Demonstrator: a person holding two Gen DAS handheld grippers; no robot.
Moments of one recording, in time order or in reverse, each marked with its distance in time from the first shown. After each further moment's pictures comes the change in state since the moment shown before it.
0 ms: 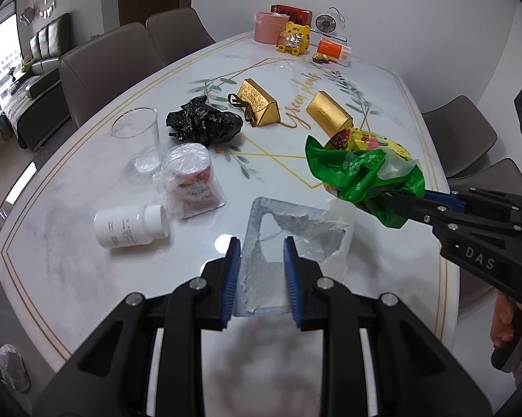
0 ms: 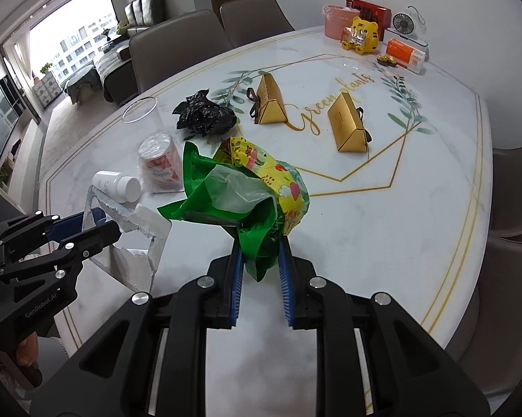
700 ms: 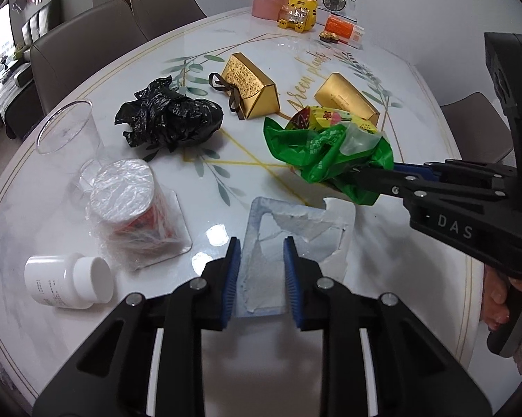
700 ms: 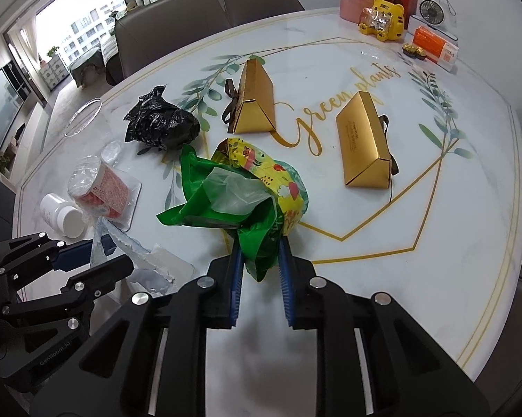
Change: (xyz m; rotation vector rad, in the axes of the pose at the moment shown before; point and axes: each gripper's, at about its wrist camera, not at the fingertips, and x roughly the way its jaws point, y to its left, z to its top) left arm 0.106 -0.004 0.049 -0.014 0.082 -0.024; right arm 0.102 -0.045 0.067 -0.047 0.074 0.037
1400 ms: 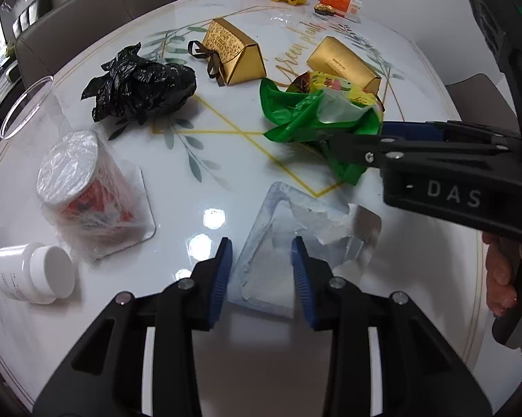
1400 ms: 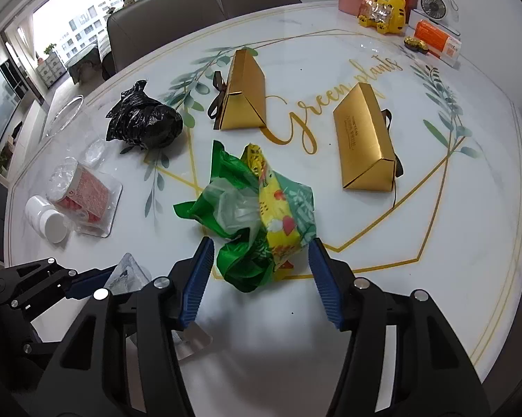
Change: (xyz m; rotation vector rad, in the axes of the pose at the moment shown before) left arm 0.040 -0.018 -0.005 0.021 0.083 -0.004; right arm 0.032 -0.011 0.009 -0.007 0.026 0.001
